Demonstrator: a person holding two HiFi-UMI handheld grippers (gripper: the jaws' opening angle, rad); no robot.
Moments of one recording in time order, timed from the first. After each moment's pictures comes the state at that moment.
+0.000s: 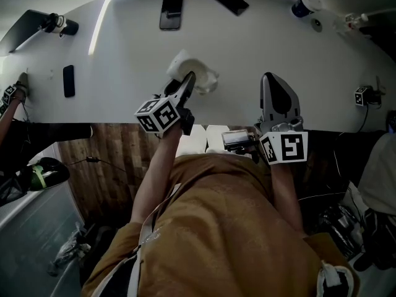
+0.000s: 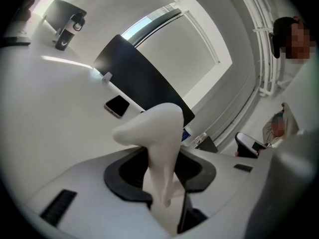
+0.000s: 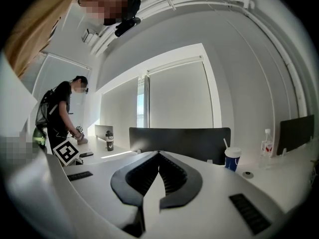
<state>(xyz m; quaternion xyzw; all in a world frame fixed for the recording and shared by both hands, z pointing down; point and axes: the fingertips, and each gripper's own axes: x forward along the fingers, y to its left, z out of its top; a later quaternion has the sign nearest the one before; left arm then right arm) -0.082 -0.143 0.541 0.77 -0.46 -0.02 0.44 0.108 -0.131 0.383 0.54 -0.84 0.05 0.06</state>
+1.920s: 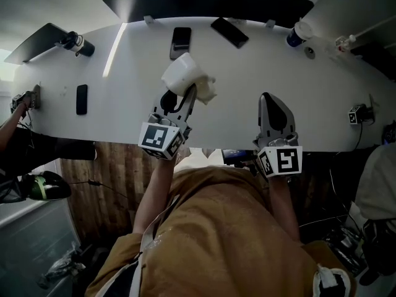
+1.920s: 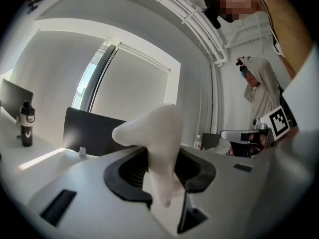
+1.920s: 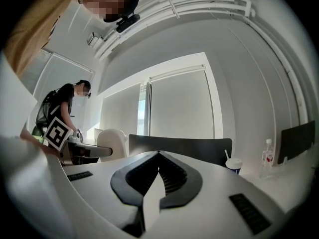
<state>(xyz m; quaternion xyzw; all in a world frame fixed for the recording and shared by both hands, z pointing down) -0.089 -0.167 0.398 0.86 -0.49 0.02 0.12 0.103 -0.132 0.353 0.54 -0.84 0.02 0.03</state>
